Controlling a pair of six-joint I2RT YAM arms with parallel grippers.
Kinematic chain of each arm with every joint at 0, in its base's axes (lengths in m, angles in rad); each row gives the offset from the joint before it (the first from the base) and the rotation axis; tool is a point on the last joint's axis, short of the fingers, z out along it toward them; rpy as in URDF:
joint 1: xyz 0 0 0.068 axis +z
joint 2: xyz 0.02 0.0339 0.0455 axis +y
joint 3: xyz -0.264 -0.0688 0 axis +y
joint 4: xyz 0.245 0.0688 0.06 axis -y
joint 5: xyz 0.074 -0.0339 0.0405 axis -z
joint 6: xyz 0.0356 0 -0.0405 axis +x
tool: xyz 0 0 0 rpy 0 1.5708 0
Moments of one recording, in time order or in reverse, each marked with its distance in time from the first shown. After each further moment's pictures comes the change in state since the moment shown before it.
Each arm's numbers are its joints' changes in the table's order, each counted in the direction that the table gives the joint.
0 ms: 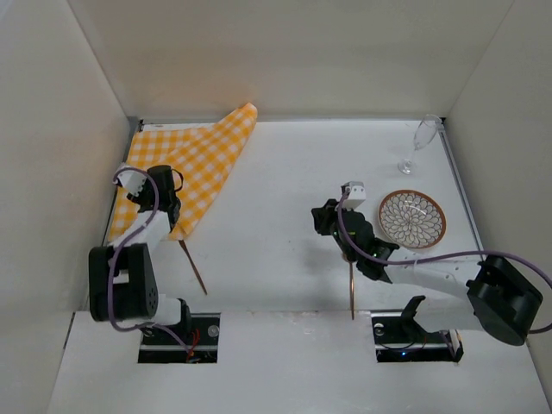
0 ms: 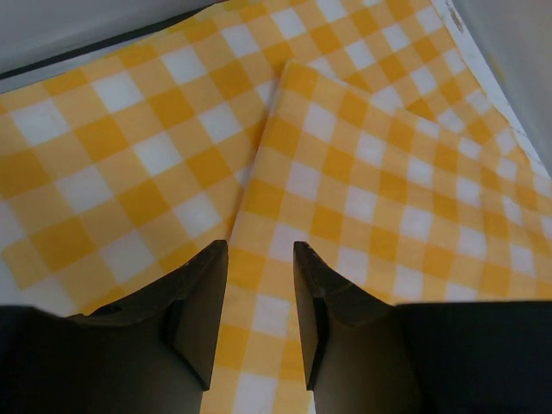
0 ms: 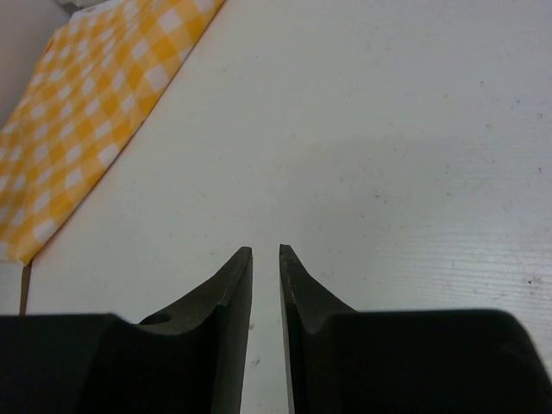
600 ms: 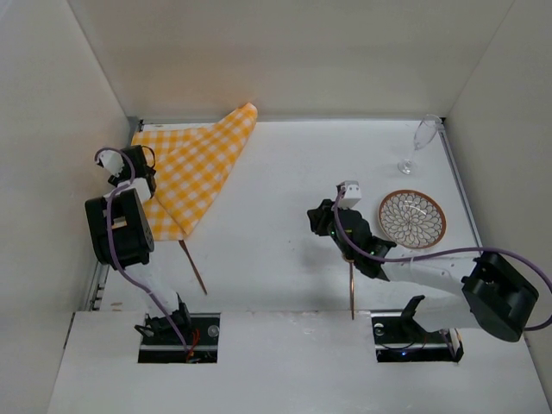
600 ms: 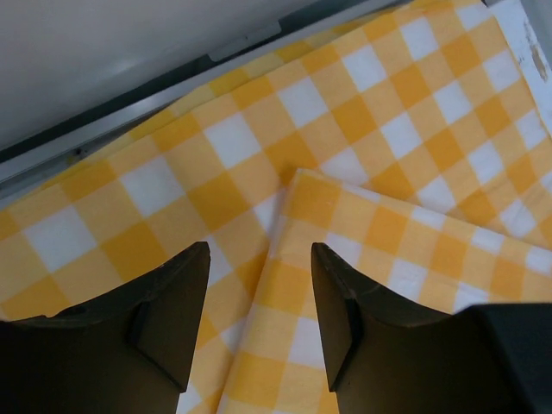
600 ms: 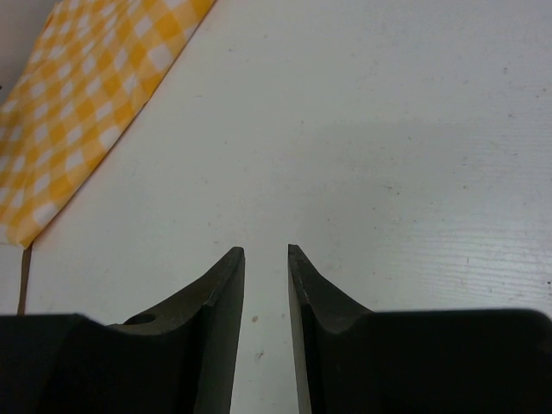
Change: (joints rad) left arm 0.239 0.467 -0.397 -0.009 0.222 0.112; right arm -0.006 0.038 -0.020 -0.016 -0.051 0.003
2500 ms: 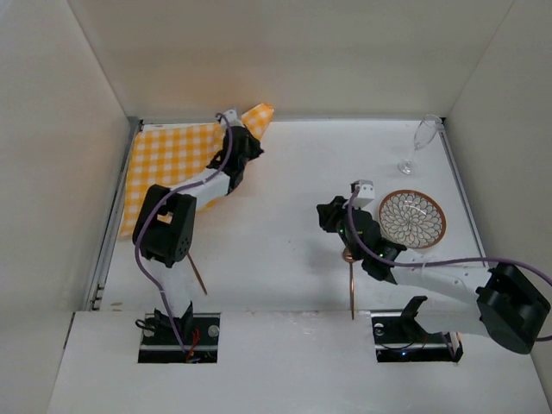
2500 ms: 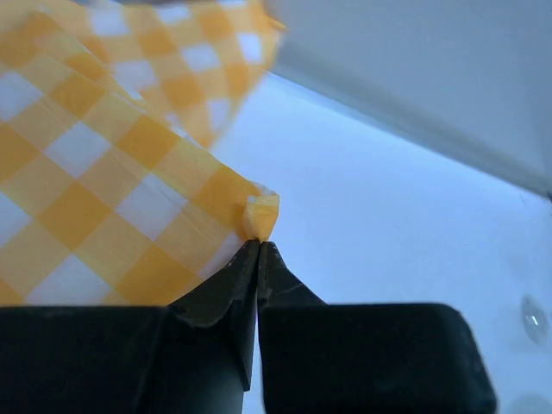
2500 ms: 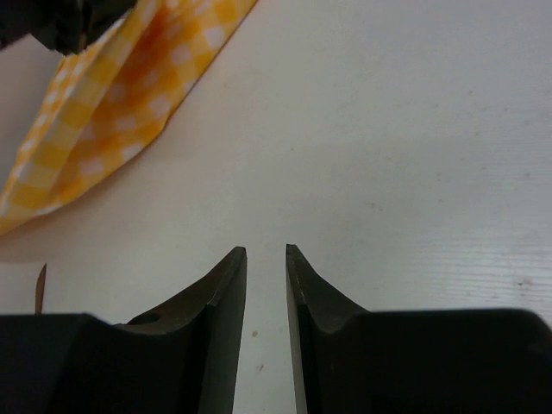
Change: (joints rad) left arm -0.610 0.058 -0.190 0.201 0.211 0.068; right arm -0.016 -0.062 0.011 -0.008 0.038 0.013
